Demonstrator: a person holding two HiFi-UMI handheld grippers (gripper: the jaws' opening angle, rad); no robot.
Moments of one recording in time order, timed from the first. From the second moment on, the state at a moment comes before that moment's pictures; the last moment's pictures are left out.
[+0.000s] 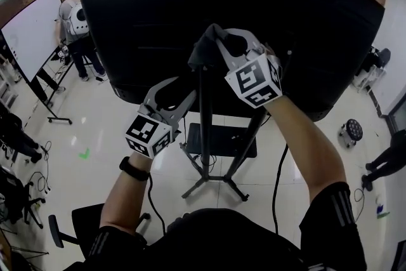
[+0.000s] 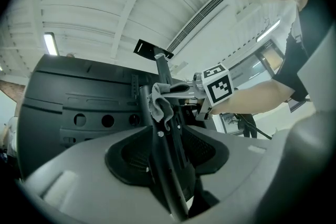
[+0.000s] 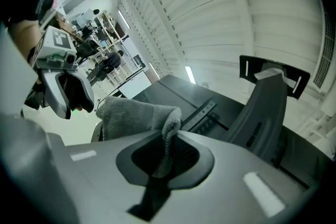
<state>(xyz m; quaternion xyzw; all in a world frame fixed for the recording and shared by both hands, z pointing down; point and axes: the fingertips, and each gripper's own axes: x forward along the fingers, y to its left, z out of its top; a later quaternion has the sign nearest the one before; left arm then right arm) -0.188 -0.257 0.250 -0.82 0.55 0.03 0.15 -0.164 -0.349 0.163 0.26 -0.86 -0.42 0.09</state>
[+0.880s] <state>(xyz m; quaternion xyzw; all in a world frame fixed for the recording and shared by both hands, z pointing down) -0.170 -0.253 0.343 -0.80 0.60 -0.02 0.07 -0.167 -0.337 0.294 0.18 -0.91 -0.36 0.11</state>
